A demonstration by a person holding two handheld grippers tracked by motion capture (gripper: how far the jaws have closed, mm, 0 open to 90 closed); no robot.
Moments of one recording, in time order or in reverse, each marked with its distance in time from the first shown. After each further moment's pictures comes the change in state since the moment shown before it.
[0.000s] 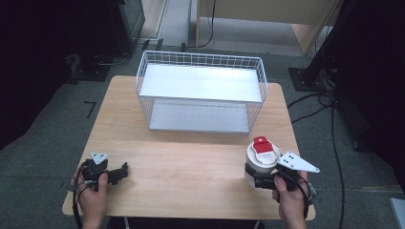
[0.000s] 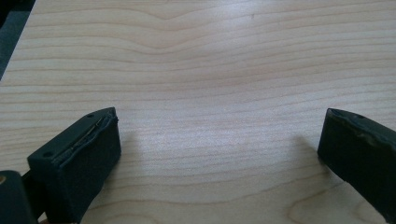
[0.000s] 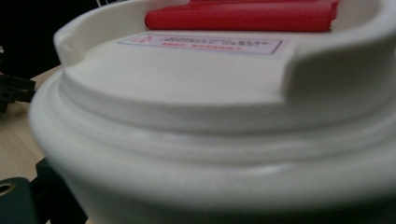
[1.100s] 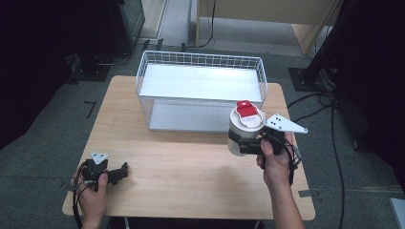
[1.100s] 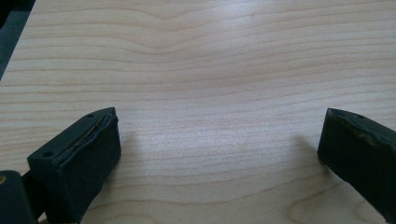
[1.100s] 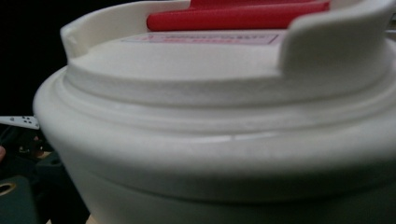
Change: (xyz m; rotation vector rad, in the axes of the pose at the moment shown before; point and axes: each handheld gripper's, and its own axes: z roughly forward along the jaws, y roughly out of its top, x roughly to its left) left arm 0.000 0.000 0.000 0.001 0.001 0.001; right arm 0.013 0.096 0.046 -0.105 0.108 -0.007
